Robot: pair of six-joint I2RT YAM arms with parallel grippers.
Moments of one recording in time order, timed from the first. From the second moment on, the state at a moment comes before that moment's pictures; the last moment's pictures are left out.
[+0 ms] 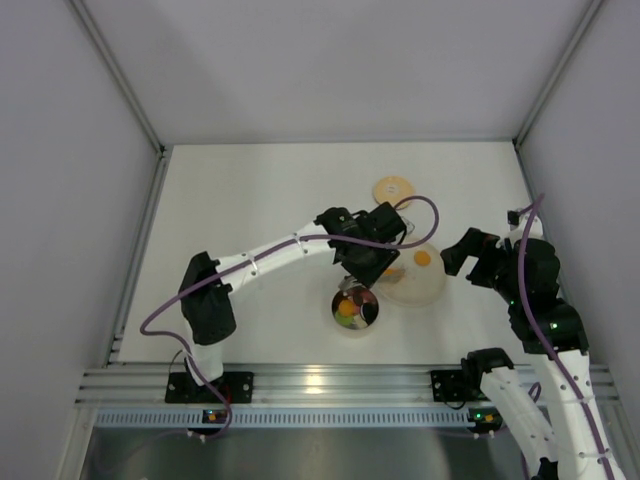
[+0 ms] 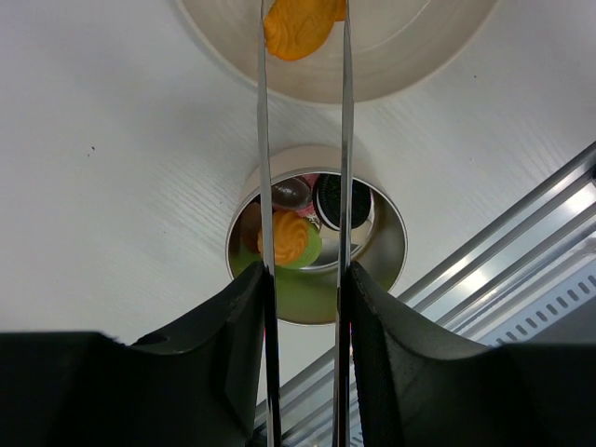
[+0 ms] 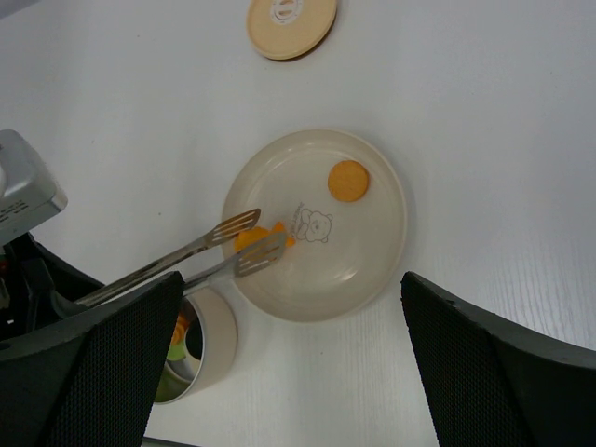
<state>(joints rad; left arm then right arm) -1.06 1.89 1.77 -1.02 -0.05 -0.25 0.13 0.54 0.83 -0.76 -0.04 0.41</state>
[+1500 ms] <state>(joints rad) -1.15 1.32 1.35 -1.12 -0.02 -0.42 0.13 0.55 0.83 -0.76 -0.04 0.41</state>
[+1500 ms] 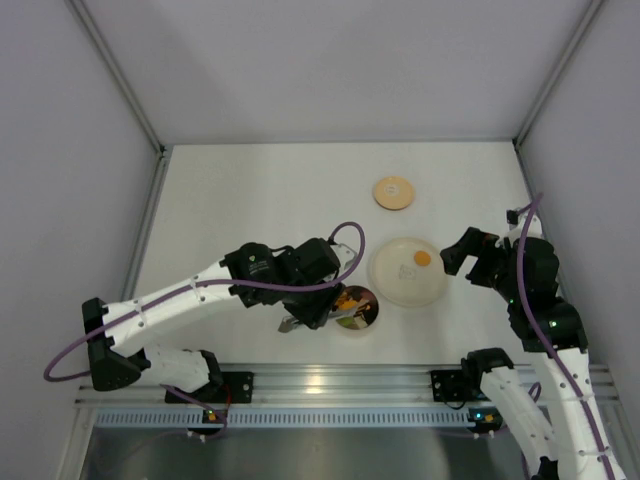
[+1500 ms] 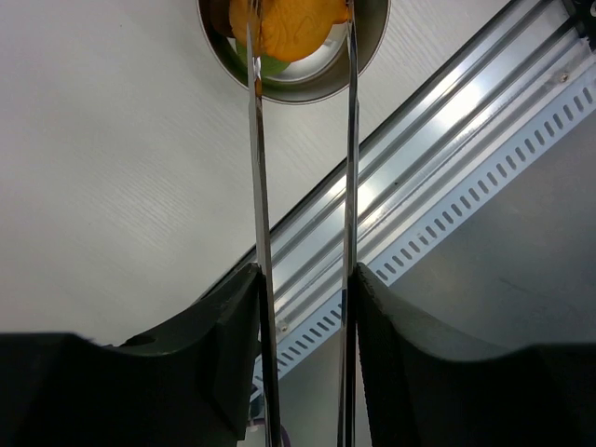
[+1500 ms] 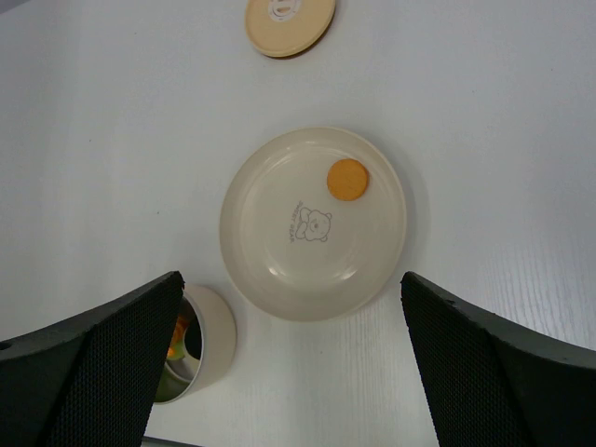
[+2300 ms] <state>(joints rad) -1.16 1.47 1.67 -1.12 -0.12 -0.41 0.13 0.55 0.83 -0.76 -0.03 0.42</state>
